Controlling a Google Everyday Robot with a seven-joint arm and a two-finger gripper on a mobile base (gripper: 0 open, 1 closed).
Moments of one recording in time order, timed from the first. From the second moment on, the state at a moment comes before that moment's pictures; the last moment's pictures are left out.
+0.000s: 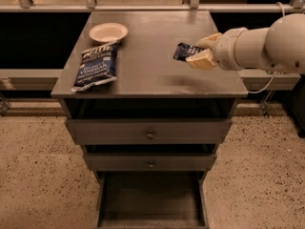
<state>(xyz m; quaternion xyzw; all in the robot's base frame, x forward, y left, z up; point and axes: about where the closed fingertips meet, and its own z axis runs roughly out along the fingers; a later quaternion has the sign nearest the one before) 0.658 -0.143 0.919 -0.46 0.71 0.01 0.52</state>
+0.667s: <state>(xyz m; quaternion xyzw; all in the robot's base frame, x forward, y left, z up) 0.660 -0.143 0.883 -0.41 0.77 0.08 0.48</state>
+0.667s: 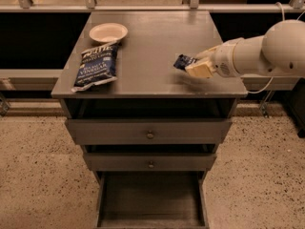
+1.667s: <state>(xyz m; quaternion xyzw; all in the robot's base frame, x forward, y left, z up) 0.656 -0.126 0.866 -0.43 0.77 0.12 0.46</state>
